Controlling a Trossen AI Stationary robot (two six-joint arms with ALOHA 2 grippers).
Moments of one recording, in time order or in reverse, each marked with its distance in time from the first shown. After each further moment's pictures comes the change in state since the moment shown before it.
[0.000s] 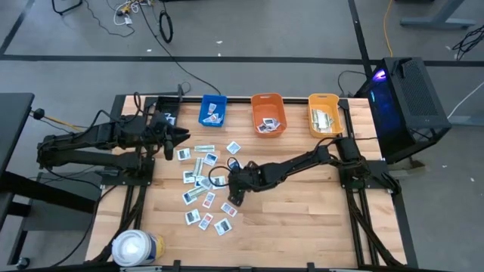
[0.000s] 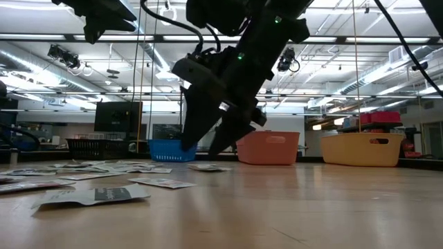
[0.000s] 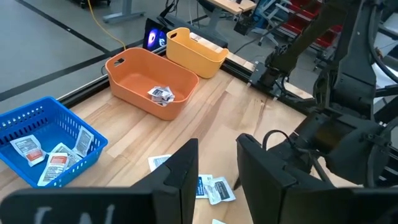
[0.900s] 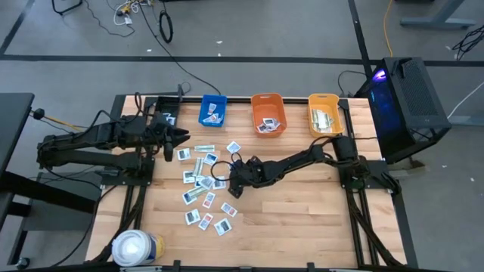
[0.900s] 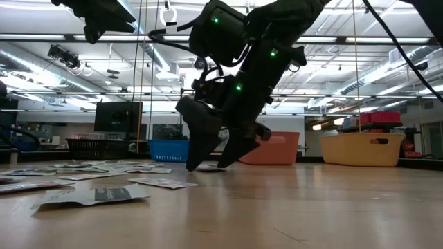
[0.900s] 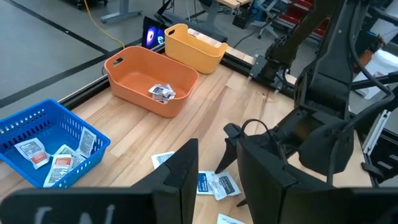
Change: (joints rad) left arm 0.000 0.000 0.000 -0.015 0.011 0.044; right arm -0.044 0.042 -0.070 0.087 0.105 0.044
